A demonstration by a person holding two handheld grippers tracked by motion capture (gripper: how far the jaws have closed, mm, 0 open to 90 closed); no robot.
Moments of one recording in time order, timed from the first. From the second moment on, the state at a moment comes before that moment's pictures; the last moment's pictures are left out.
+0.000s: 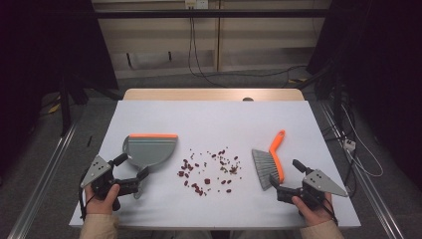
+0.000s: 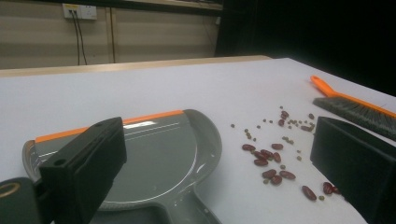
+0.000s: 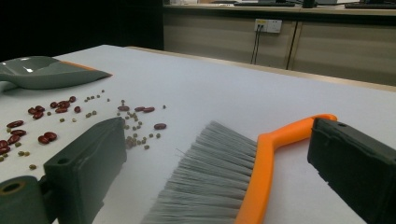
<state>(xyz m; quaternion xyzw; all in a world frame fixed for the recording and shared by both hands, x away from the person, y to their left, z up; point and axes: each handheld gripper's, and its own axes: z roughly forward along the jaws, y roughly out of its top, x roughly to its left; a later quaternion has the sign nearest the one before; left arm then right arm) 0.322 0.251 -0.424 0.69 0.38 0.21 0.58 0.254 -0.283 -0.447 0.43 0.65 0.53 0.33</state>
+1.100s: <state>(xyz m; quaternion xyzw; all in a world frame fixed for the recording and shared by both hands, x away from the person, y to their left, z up) 0.322 0.251 -0.423 0.69 0.37 0.21 0.58 0.267 -0.284 -0.438 0.43 0.65 0.52 0.34</state>
